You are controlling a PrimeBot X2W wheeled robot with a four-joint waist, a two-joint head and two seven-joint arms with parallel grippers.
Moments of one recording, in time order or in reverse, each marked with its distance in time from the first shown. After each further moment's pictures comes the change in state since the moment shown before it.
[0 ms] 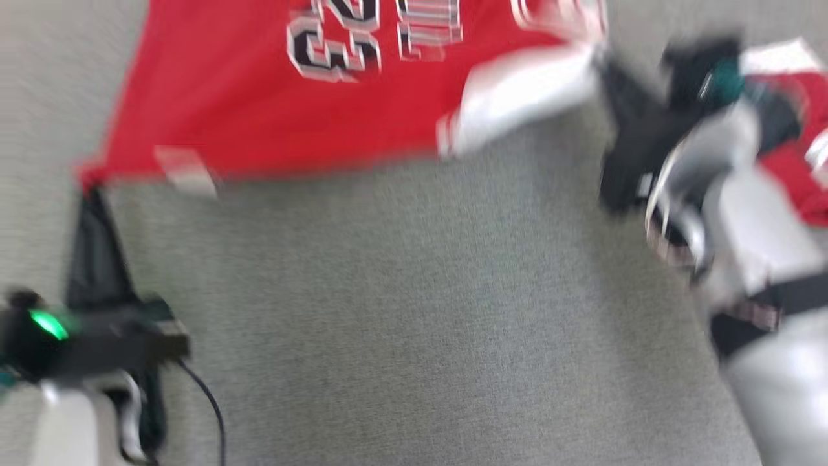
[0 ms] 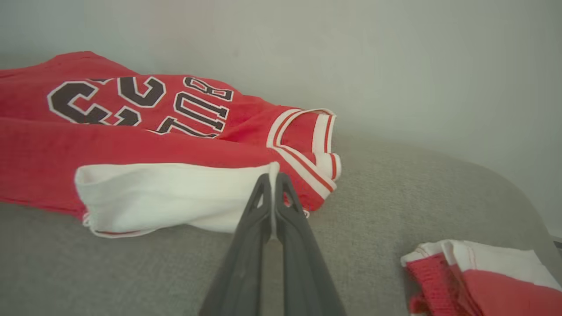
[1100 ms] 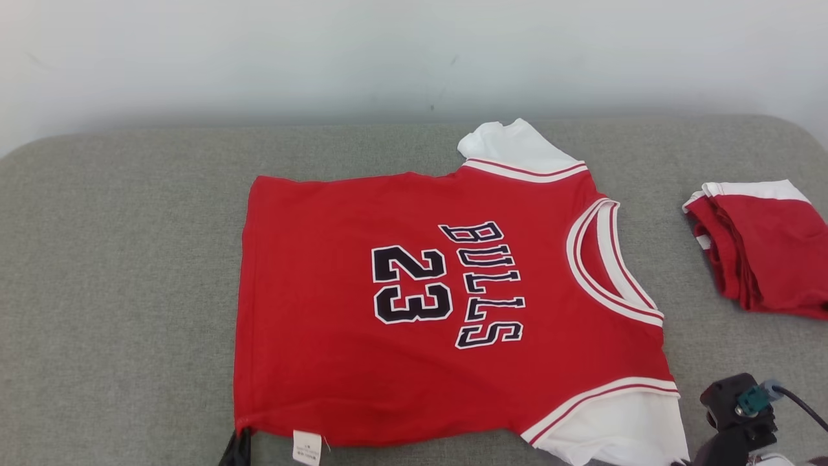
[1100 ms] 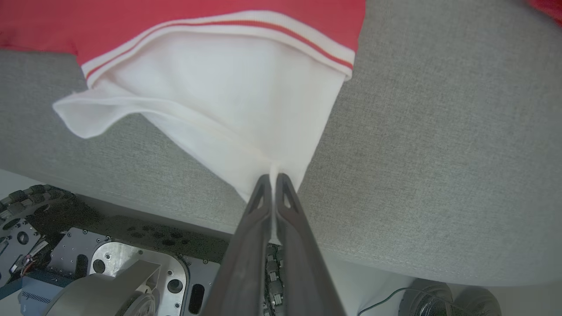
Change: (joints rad) left arm 0.502 -0.049 -0.182 0.070 0.126 0.006 0.000; right arm 1.035 -0.088 -0.264 -0.787 0.081 0.000 0.841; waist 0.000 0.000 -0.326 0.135
